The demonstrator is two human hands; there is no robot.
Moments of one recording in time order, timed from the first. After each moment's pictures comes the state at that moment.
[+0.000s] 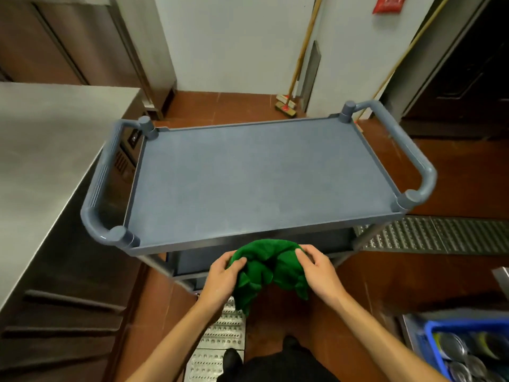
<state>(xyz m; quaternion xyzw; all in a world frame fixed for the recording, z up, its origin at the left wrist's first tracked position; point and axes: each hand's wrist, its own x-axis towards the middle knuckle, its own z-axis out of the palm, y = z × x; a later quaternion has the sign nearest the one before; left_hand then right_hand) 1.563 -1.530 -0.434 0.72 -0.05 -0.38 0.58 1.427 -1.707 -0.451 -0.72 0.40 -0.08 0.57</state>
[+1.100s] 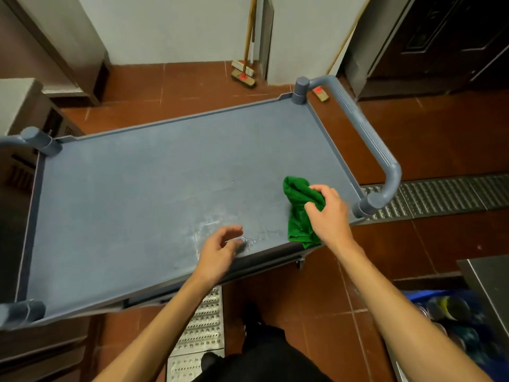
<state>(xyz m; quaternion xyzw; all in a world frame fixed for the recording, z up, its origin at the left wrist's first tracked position) 1.606 -1.725 -0.465 0.73 -0.16 -0.43 0.51 1.458 -1.928 -0.425 -0.77 0.47 -0.17 0.39</state>
